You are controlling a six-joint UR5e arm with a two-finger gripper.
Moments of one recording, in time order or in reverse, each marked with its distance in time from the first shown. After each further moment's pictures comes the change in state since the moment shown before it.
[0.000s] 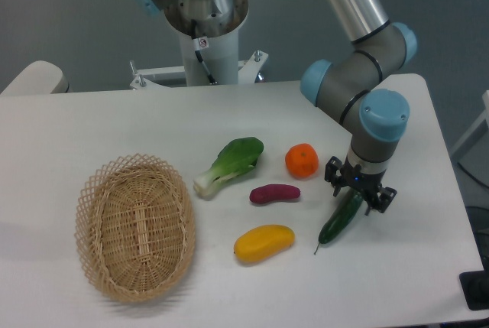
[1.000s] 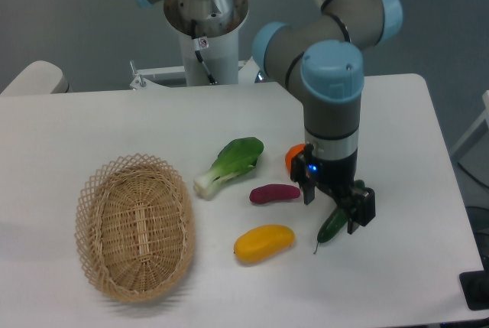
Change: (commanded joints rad) arm -0.115 0.158 0.181 -0.236 0.008 0.239
